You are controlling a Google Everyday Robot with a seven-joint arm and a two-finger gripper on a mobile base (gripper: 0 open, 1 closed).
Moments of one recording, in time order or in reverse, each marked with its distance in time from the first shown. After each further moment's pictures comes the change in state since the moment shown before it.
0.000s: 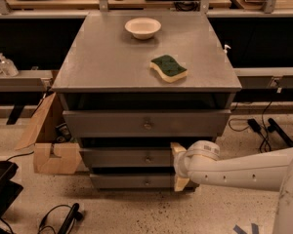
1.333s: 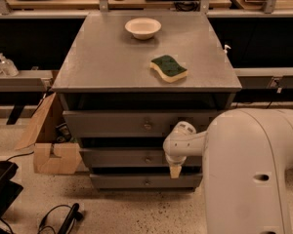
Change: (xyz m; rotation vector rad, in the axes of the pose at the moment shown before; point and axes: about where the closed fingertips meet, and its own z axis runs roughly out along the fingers) arm 0.022 -0.017 0.074 -0.244 0.214 0.006
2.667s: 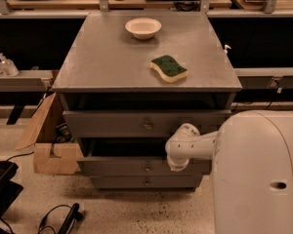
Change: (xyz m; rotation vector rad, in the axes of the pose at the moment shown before) arm 0.001 0.022 -0.012 -0.046 -0.021 0.036
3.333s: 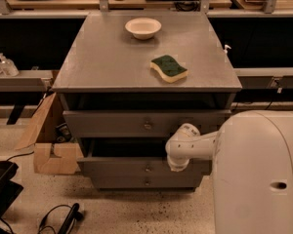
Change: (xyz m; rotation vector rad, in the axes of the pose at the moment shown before) arm 0.000 0.000 0.000 0.000 0.000 0.000
